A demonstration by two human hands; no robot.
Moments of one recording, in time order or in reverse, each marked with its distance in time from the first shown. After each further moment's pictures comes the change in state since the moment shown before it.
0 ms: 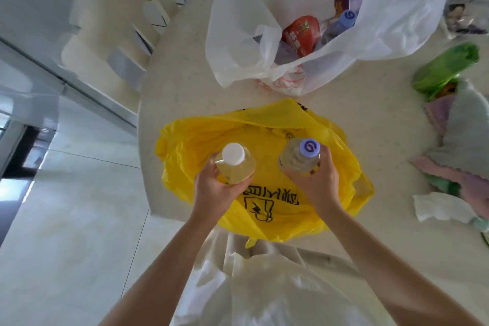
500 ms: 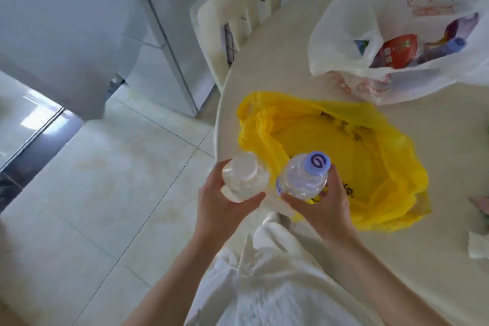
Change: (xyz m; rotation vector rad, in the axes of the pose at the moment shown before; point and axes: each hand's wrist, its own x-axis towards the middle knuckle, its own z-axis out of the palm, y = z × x) left_hand -0.138 -0.018 -0.120 -0.119 0.280 -0.079; right_hand -0.144 -0.088 0.045 0.024 -0.338 -0.274
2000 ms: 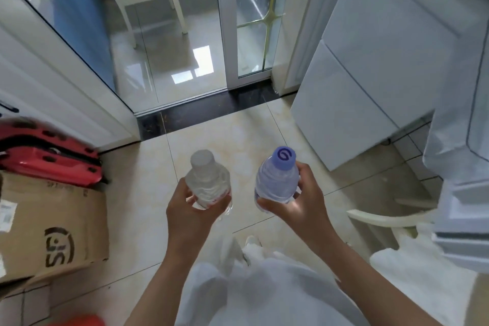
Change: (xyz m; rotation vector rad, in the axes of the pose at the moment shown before) left_hand 0.044 -0.195 -0.538 -0.185 0.802 -0.330; right_hand -0.021 -0.318 0.544 0.051 -0.772 -0.223
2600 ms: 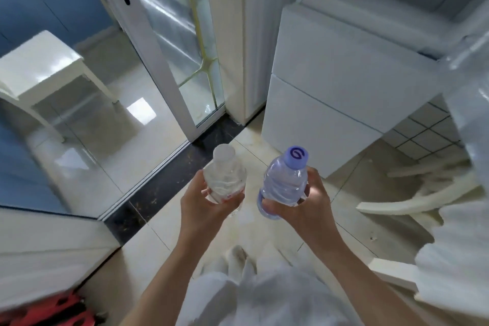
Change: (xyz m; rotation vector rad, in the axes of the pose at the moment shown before) left_hand 0.309 0.094 0.056 0.107 -0.553 0.233; right_hand 0.204 -0.081 0.056 0.097 0.477 0.164
